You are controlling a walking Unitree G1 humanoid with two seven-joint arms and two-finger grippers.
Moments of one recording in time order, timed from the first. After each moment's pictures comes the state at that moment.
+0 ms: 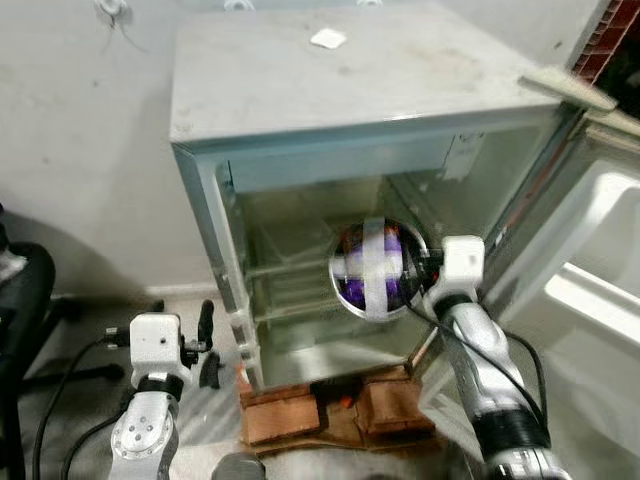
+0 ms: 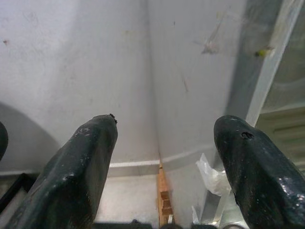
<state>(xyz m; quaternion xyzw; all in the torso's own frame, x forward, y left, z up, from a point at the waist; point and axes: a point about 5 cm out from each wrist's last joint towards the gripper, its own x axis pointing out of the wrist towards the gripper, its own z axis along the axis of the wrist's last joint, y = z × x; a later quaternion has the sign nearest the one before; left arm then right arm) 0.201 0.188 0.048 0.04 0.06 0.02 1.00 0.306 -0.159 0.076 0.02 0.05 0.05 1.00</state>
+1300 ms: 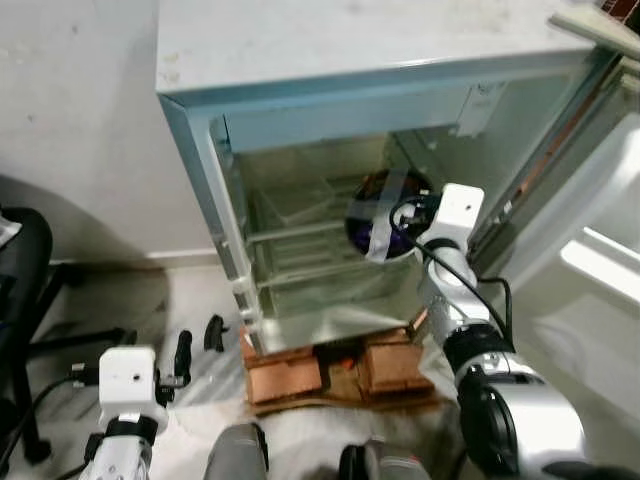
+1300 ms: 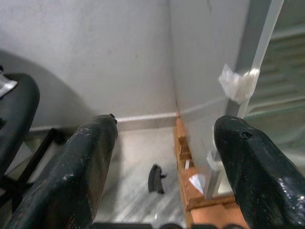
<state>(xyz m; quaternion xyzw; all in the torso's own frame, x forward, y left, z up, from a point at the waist) 0.154 0.200 0.059 0.06 0.10 0.05 0.99 0.364 -0.148 0.099 0.05 0.05 -0.09 0.99</state>
